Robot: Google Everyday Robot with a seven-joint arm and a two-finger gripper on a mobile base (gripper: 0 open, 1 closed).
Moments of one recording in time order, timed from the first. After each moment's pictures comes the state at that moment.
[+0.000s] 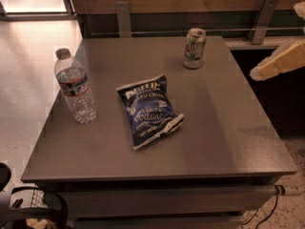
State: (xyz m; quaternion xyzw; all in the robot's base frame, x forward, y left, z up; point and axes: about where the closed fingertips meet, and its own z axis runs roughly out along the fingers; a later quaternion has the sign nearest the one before) arm 0.541 -0.265 1.003 -0.44 0.77 0.00 0.46
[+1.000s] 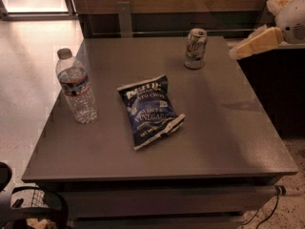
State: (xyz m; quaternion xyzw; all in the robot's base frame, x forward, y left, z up) arm 0.625 -0.245 0.992 -0.42 0.75 0.08 0.51
